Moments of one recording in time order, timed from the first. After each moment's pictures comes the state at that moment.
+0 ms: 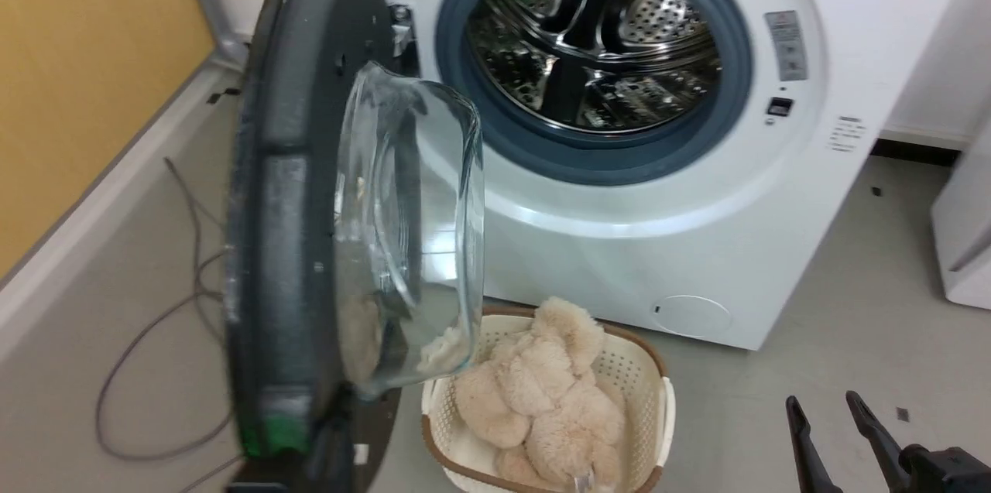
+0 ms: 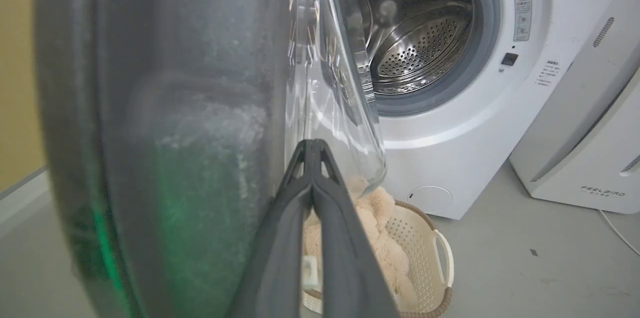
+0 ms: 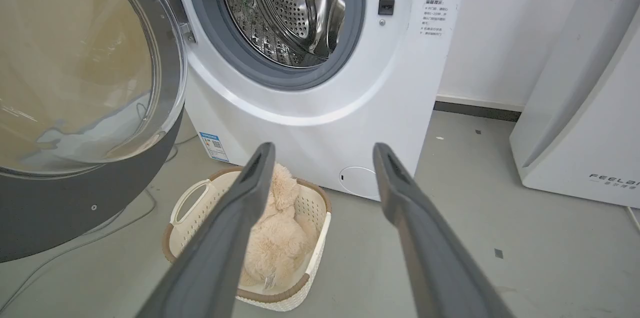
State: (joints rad) left arm 0.19 0.23 -0.37 -0.24 -0.27 0.36 -0.04; right arm 0.19 -0.05 -0.09 -0.01 0.10 0.13 -0.08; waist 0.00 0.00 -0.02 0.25
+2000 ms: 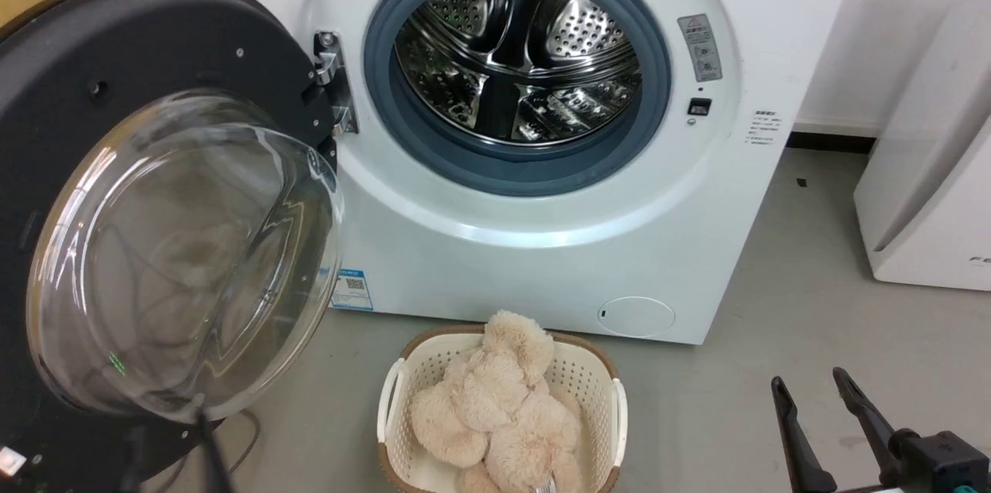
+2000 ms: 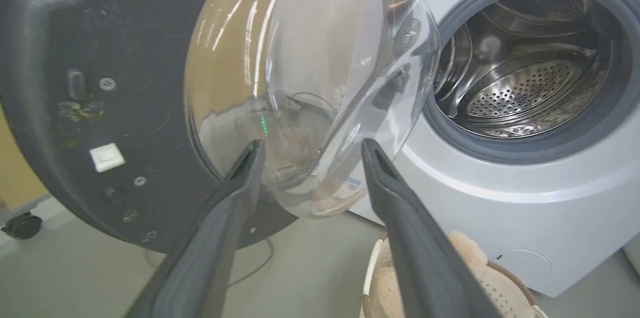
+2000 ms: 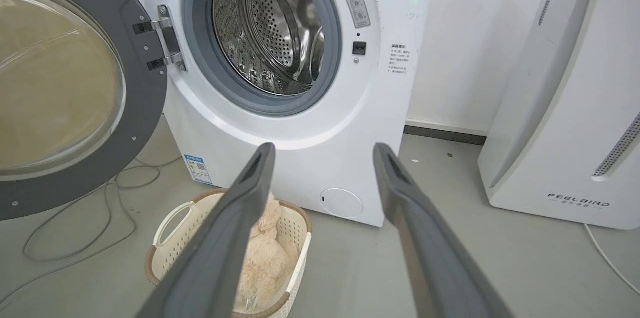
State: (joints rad) left arm 0.25 0.17 0.03 -0.07 -0.34 0.26 -0.23; right arm 0.18 -0.05 -0.06 -0.10 0.08 0.13 -0.05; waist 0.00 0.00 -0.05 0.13
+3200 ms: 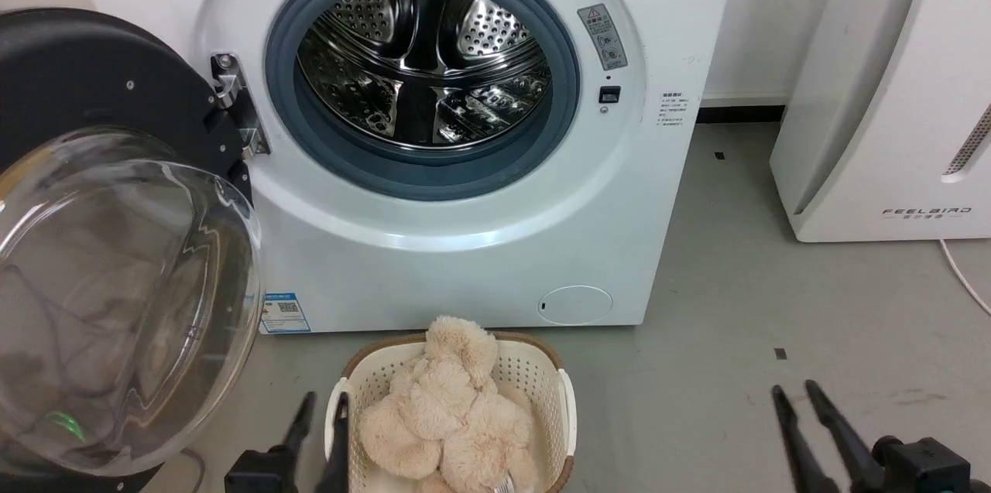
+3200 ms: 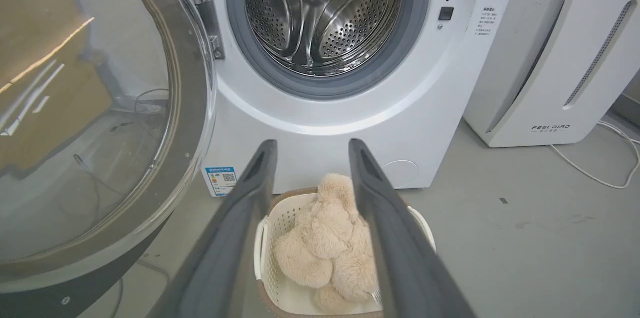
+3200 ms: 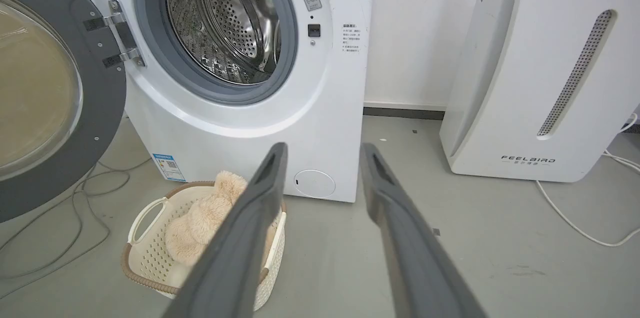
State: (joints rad) left arm 0.13 0.18 -0.23 0.03 -0.21 0.18 -0.14; right arm 0.20 -0.05 -0.03 -0.09 0.08 0.13 -0.05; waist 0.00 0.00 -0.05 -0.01
